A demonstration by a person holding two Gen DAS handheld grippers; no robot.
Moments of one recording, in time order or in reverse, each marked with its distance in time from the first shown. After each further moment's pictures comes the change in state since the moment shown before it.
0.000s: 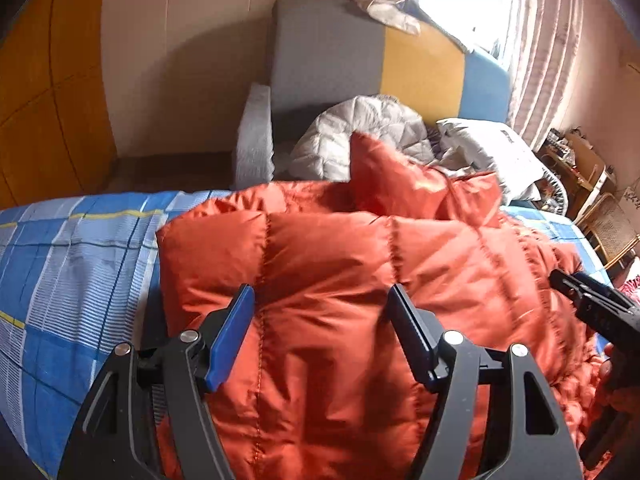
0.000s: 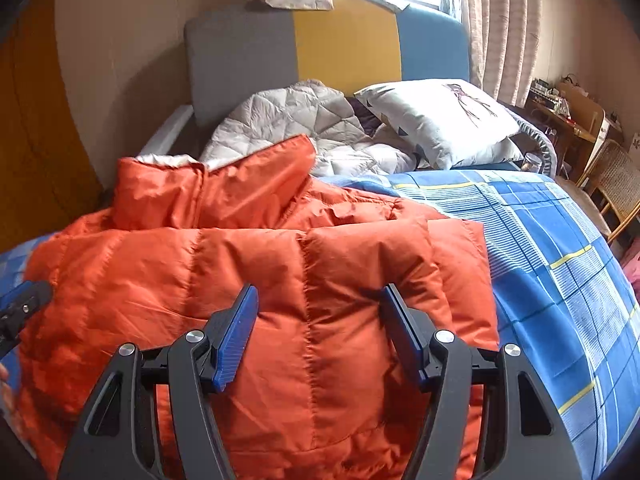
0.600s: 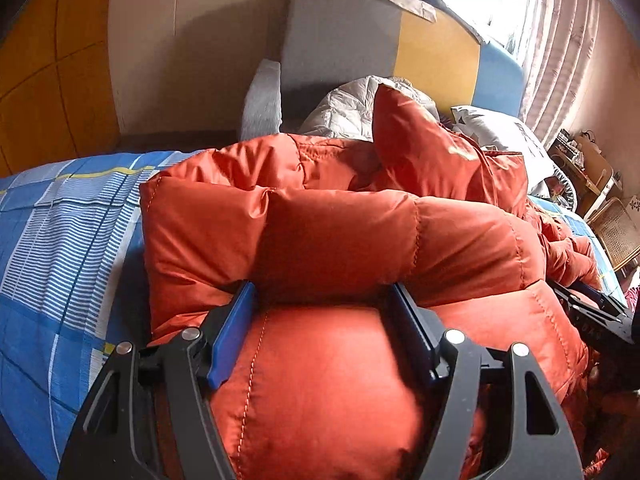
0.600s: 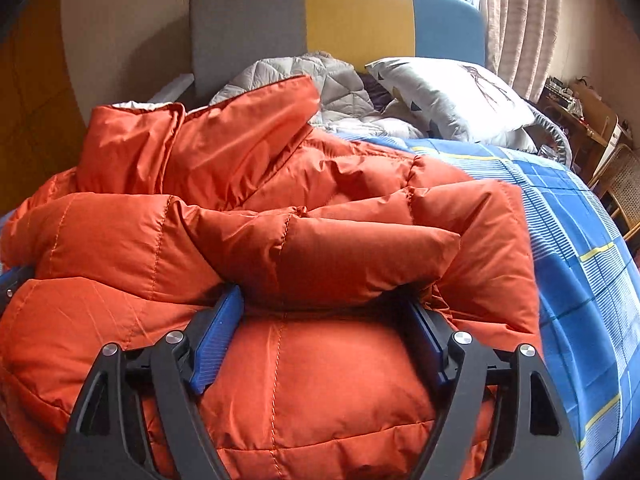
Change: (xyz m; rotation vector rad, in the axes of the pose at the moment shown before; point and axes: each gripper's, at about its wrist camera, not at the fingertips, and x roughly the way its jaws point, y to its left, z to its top) left arm 0.038 0.009 -0.020 -0.039 0.041 0.004; right arm 0.052 -0.002 -0.021 -0.049 0.059 0.014
